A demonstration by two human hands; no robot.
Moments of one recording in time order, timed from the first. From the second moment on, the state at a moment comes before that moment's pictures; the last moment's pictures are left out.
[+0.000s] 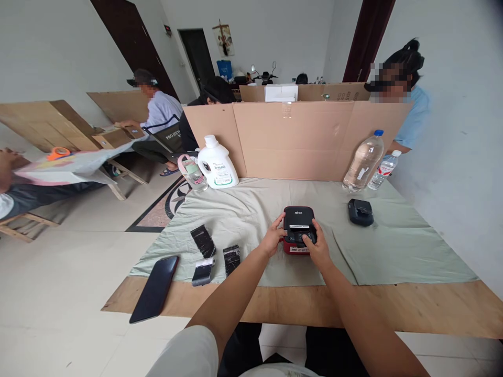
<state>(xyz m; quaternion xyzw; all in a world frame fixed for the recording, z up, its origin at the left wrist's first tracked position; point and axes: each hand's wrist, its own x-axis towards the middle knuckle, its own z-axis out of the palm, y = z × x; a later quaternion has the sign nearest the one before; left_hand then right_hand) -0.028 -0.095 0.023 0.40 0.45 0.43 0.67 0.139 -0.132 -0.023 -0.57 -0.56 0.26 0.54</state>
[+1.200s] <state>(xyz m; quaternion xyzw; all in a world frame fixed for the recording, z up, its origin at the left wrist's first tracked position) -0.015 -0.018 0.045 0.56 0.49 0.43 0.51 0.120 -0.136 -0.038 -0.56 -0.43 0.32 0.63</state>
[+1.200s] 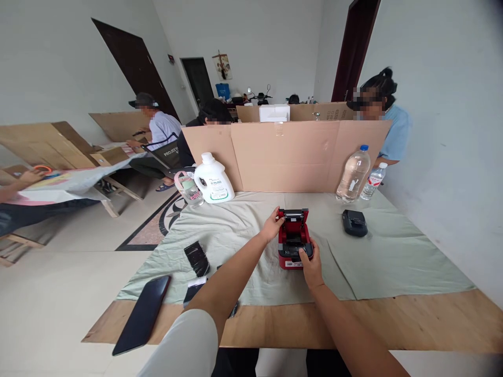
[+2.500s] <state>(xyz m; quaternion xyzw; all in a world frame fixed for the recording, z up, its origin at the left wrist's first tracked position) 0.019 -0.019 0.045 0.82 0.46 0.18 0.29 0.131 -0.146 -0.069 -0.53 -0.47 0.30 0.64</state>
